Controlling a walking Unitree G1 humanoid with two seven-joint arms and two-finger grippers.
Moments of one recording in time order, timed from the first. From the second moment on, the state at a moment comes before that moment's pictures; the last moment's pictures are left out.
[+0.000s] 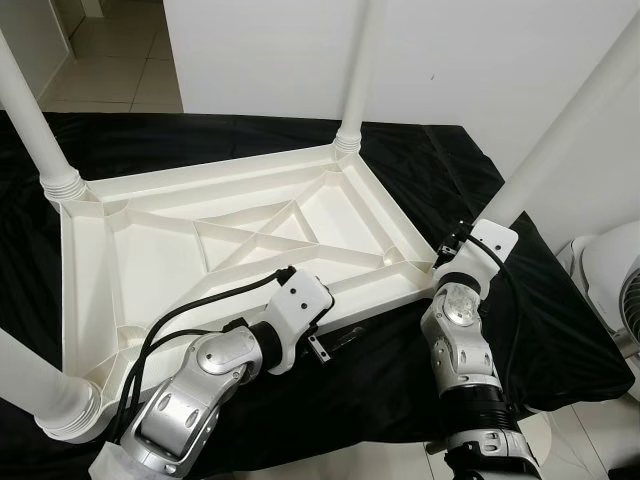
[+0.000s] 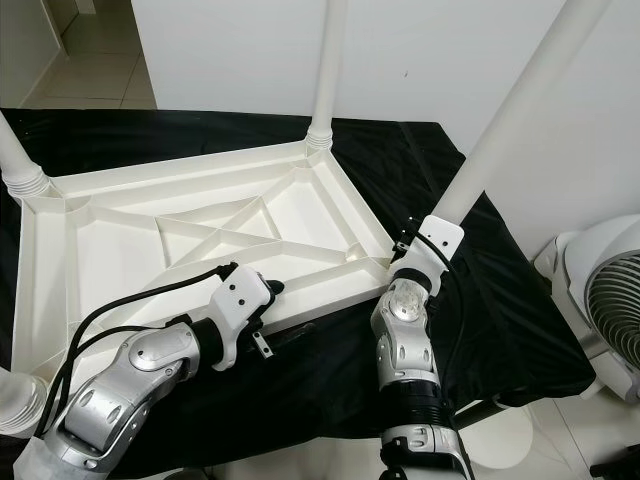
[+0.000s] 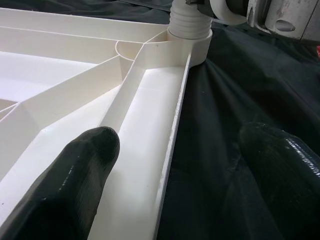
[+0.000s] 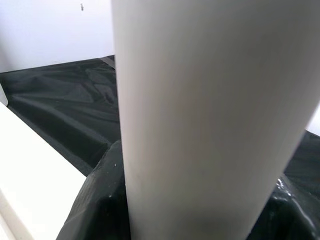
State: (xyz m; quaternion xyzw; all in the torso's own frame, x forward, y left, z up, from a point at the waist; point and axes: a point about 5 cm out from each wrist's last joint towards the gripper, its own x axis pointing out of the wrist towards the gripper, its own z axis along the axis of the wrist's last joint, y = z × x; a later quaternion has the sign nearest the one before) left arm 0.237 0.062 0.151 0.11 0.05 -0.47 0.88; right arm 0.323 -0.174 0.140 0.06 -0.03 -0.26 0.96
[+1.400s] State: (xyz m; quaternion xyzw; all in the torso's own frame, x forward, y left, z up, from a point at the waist) left arm 0.236 0.058 0.151 0.11 0.05 -0.48 0.87; right arm 0.323 -0.171 0.165 0.04 -0.07 -0.22 0.97
